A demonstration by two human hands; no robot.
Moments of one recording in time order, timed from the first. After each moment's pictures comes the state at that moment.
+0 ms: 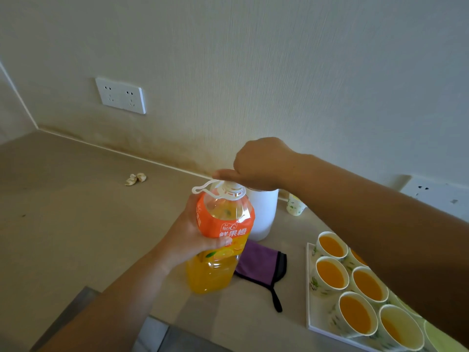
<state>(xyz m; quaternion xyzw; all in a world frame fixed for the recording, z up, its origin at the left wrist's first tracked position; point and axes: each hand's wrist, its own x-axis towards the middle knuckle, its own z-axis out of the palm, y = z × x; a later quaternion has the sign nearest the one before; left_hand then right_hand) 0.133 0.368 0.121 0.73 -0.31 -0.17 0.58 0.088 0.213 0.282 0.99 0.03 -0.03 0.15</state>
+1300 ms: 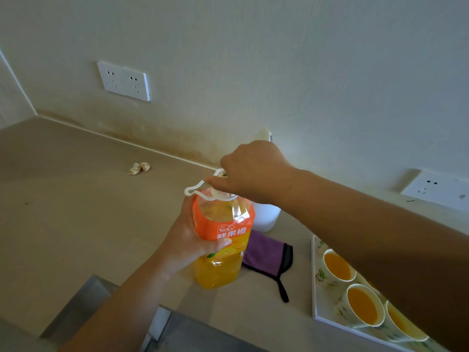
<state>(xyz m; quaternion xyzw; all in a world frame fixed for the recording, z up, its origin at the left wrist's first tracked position) 0.128 0.392 0.103 0.71 -0.29 -0.17 0.62 0.083 0.255 0.269 0.99 0.04 0.03 0.14</state>
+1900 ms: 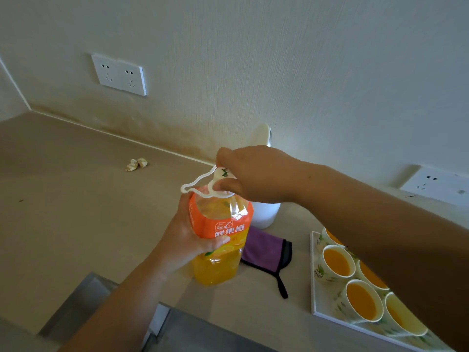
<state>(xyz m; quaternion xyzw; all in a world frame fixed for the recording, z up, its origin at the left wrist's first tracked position) 0.125 0.393 0.101 0.70 -0.28 -0.17 0.63 0.075 0.243 0.266 1.00 0.09 -0.02 0.01</state>
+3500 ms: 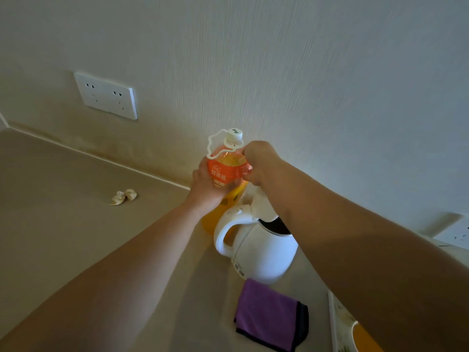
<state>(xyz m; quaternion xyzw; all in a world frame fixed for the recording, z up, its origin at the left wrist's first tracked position) 0.322 0.254 0.114 0.79 -0.20 -0.08 0.57 0.267 0.161 0.234 0.72 -0.37 0.04 -0.58</state>
